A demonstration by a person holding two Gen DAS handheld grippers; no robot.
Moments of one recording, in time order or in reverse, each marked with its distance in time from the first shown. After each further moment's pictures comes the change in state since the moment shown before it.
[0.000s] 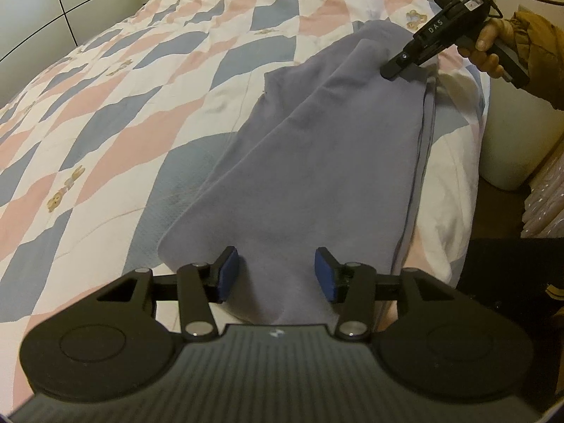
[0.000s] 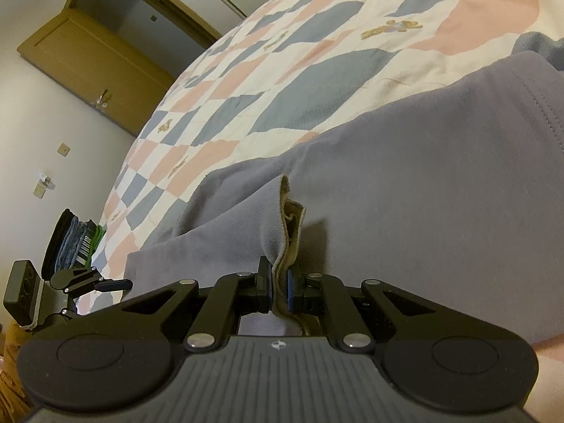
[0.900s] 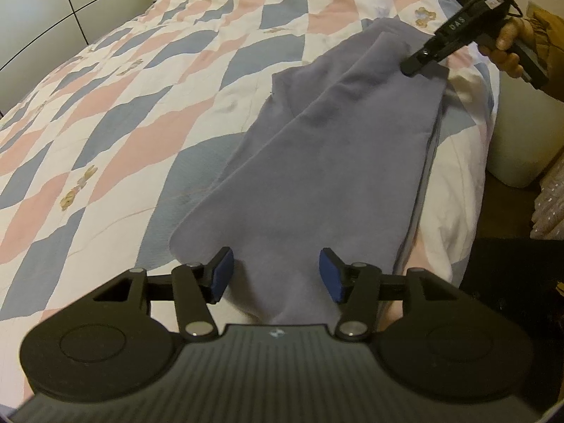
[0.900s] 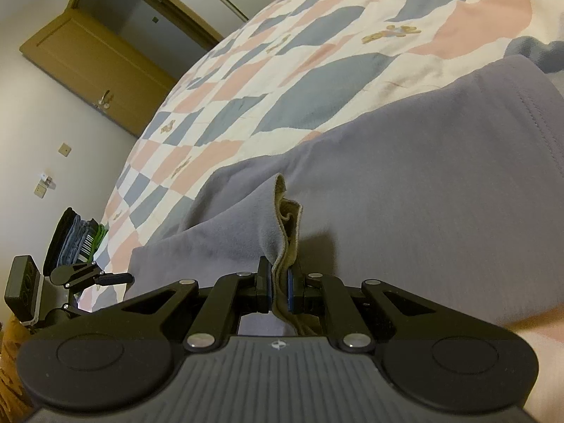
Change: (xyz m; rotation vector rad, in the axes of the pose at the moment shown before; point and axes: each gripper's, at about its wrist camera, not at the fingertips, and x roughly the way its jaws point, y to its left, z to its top) left arm -0.006 -0.004 0.003 -0.004 0.015 0.049; right arm -0.016 0.005 -0.008 -0.006 -0.012 0.000
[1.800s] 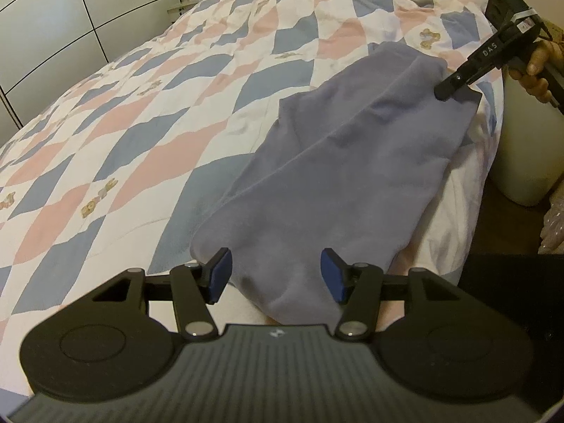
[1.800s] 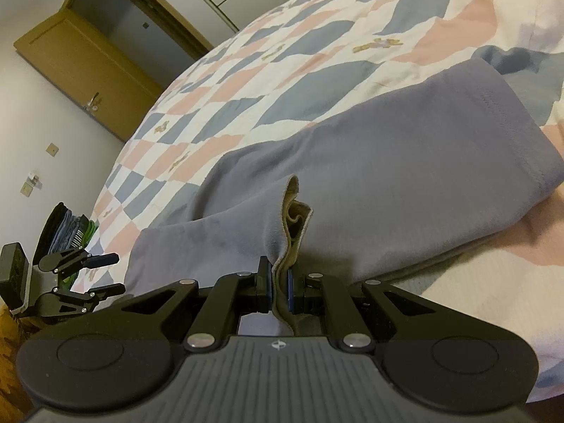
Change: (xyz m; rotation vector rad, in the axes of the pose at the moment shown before) left arm -0.024 -0.013 -0.006 -0.009 -0.086 0.057; right arm -0.037 0.025 -0.037 -0.019 -0.041 -0.076
